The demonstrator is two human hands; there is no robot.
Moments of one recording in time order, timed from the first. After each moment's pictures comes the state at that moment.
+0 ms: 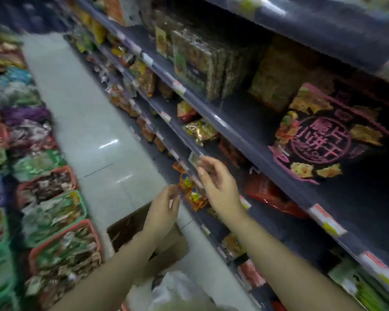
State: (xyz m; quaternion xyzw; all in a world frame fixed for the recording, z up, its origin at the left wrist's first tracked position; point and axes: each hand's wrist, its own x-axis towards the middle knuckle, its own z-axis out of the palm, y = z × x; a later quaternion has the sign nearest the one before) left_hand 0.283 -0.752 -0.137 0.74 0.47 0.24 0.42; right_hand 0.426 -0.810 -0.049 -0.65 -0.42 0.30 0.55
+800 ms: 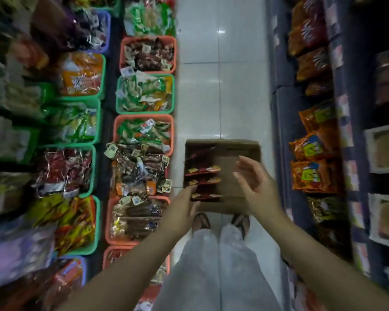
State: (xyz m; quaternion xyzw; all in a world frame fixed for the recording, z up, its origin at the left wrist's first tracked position) left_hand 0.073 -0.713 -0.421 0.55 0.70 0.08 0.45; right_hand 0.265 -0.646 -0.368 -0.63 -0.50 0.53 0.28
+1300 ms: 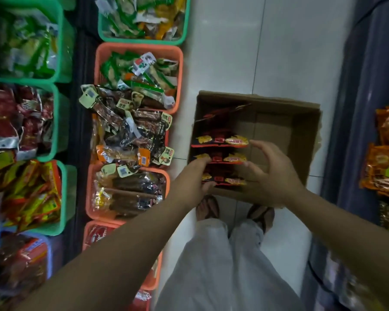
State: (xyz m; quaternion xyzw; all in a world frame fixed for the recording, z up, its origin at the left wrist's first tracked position) left_hand 0.070 -0.692 -0.655 0.53 0.70 0.04 0.47; right_hand 0.268 -0.615 -0.633 -0.58 -0.65 0.50 0.03
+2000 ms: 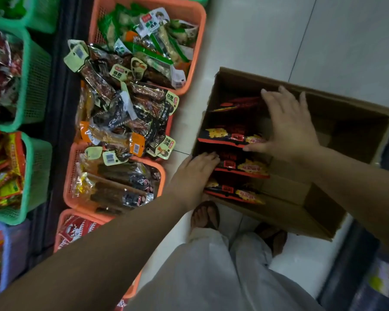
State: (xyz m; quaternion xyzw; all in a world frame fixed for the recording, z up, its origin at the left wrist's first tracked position) left_hand 0.057 -0.703 -0.768 0.67 0.65 -0.09 0.36; right_hand 0.234 -0.528 -0.772 -0.45 -0.85 0.24 -0.11
